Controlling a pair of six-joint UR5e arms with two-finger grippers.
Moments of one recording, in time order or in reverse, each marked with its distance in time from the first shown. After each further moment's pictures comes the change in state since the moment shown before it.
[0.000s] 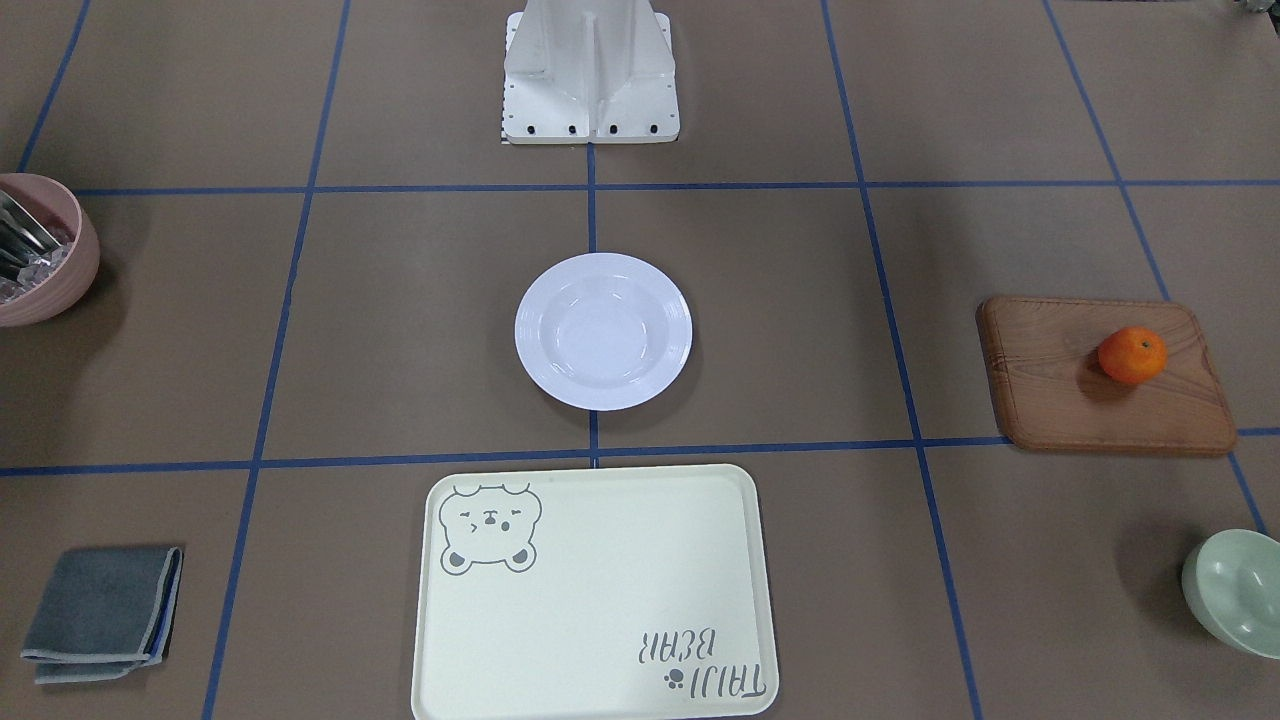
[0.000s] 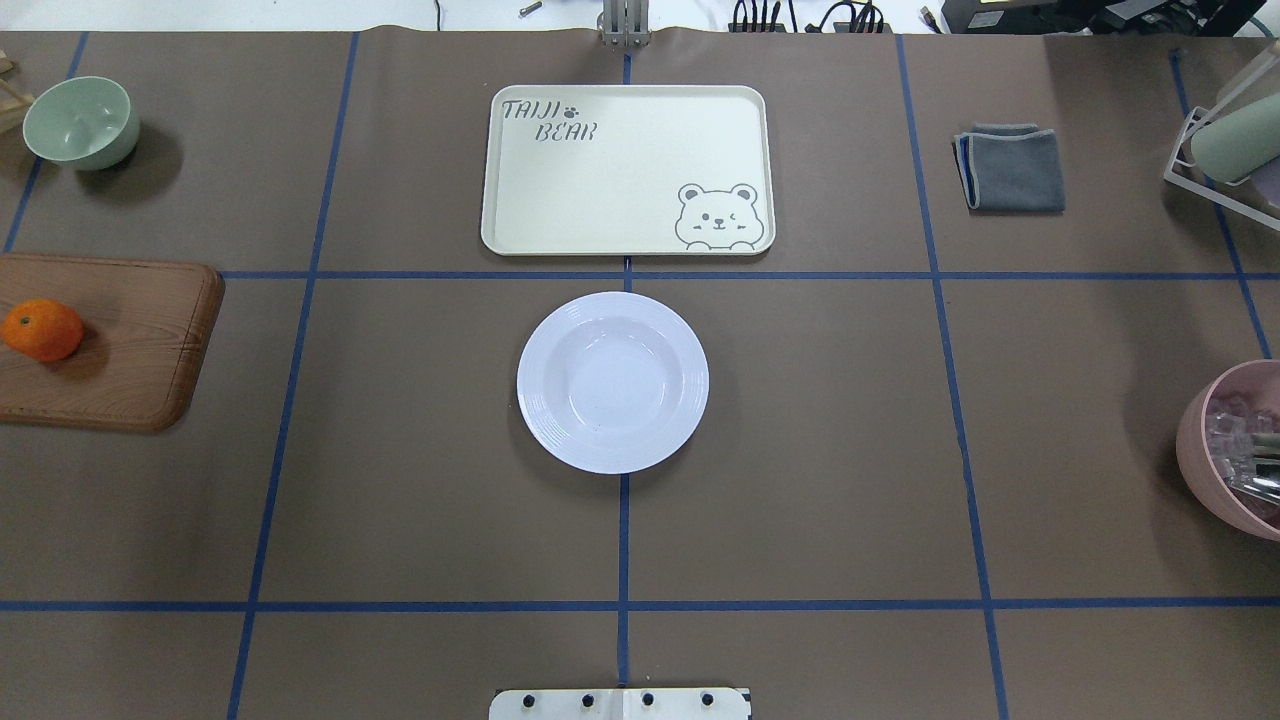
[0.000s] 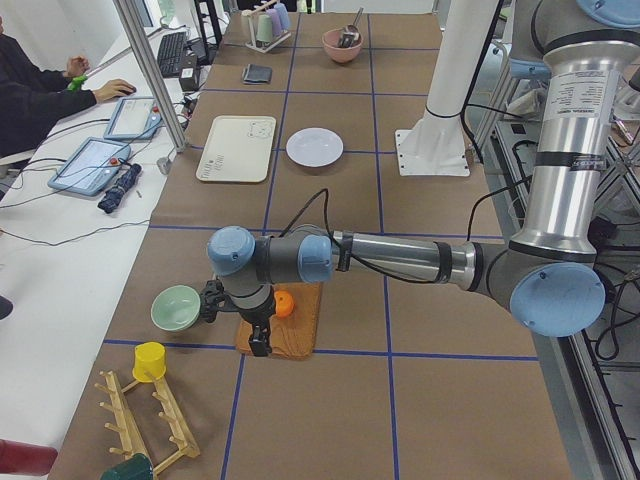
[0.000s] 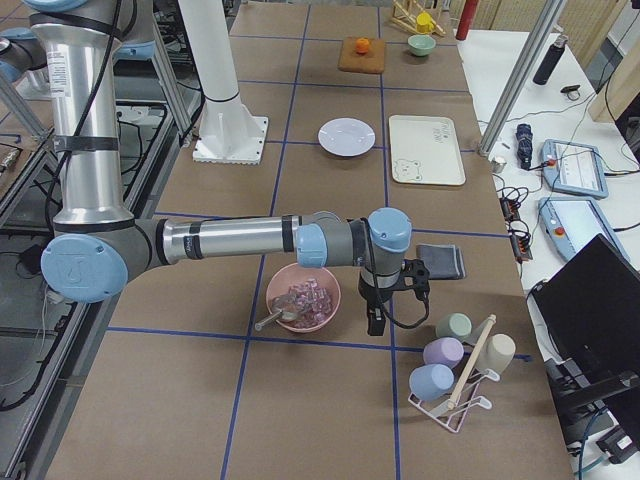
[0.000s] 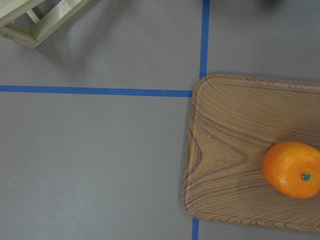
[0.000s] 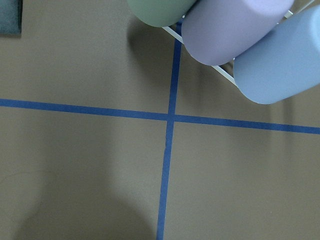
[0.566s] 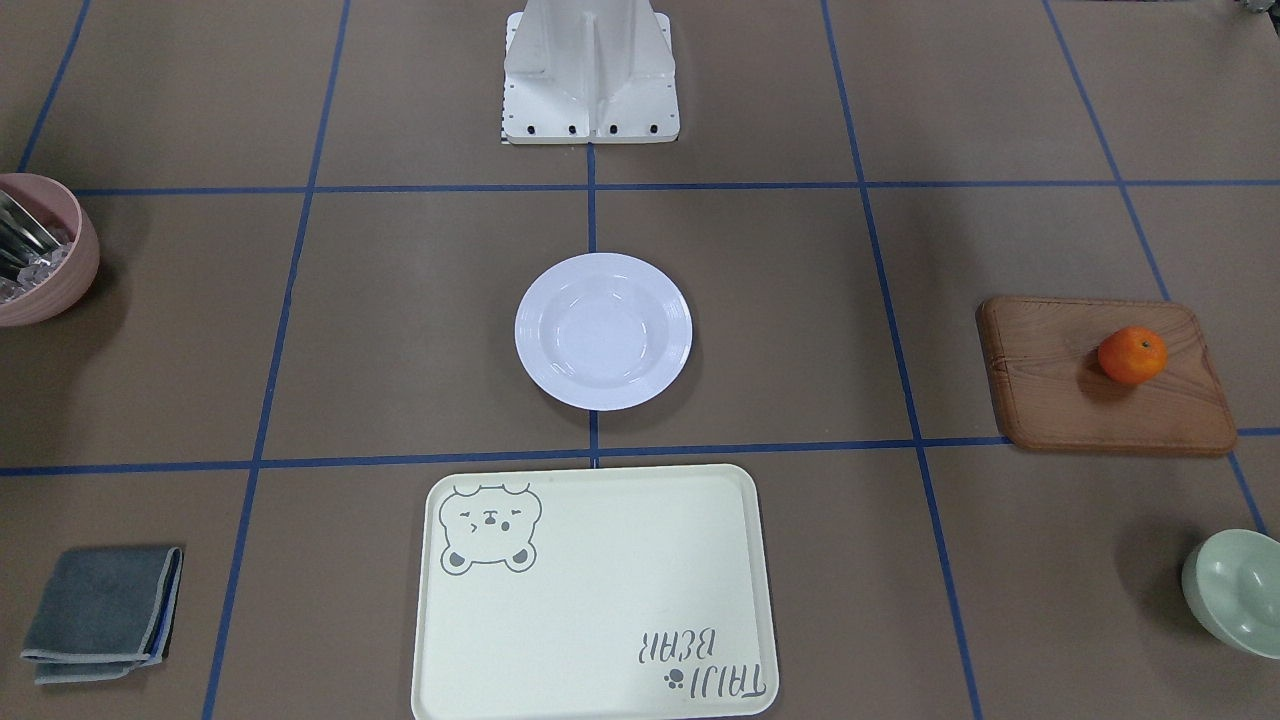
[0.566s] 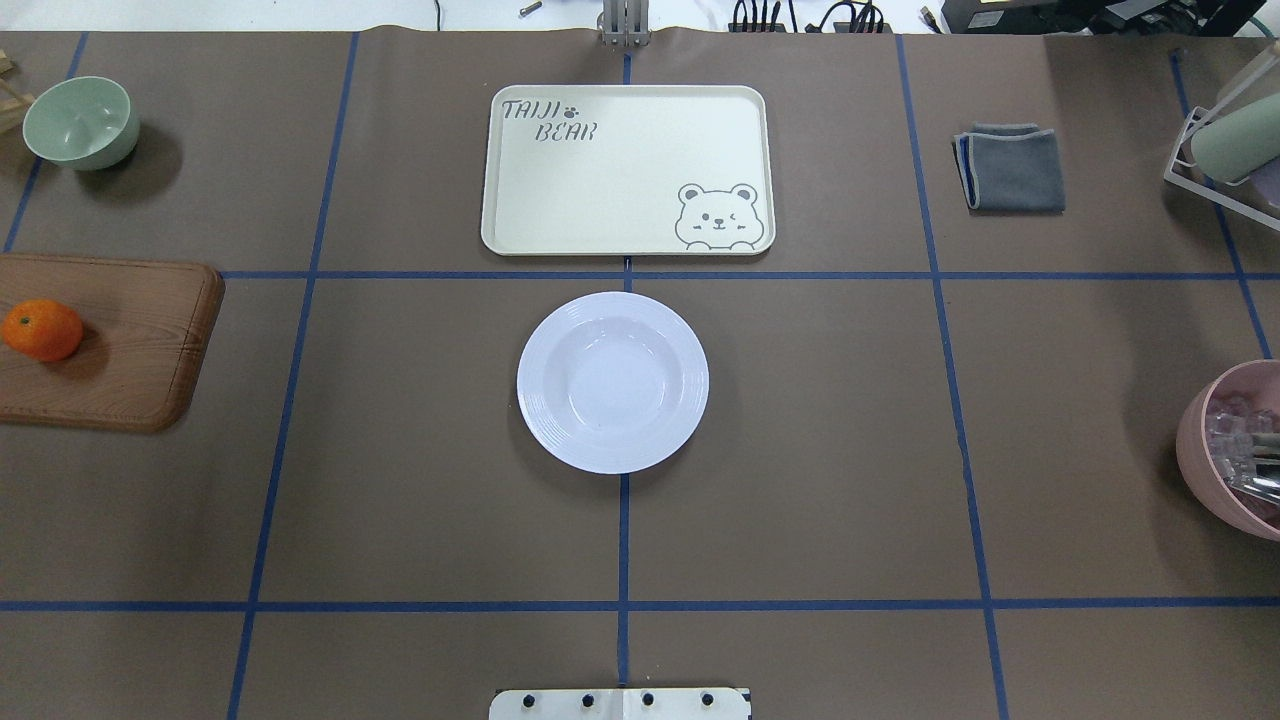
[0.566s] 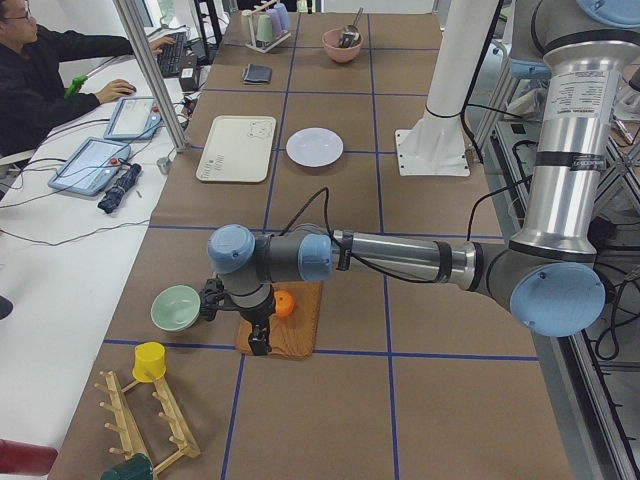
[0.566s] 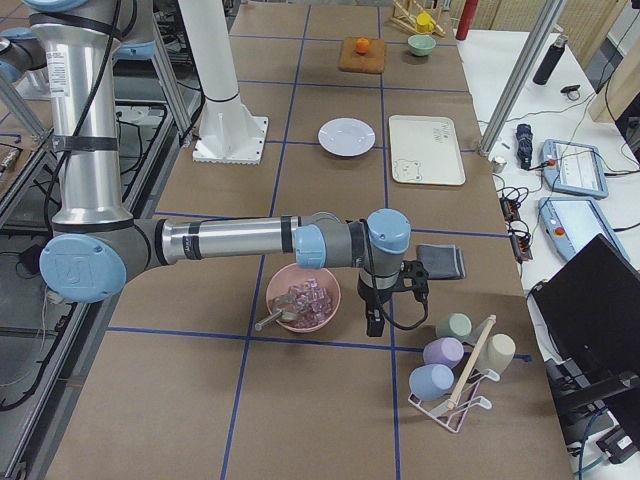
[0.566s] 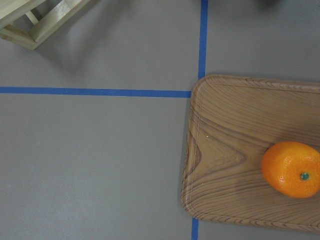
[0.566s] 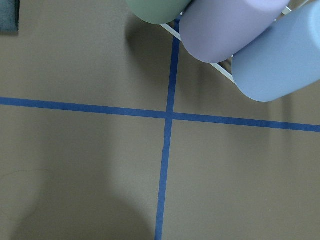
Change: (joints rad) left arm 0.000 0.000 -0.008 -0.001 0.001 0.003; right arm 0.001 -0.005 -0.001 0.002 -0.001 -0.001
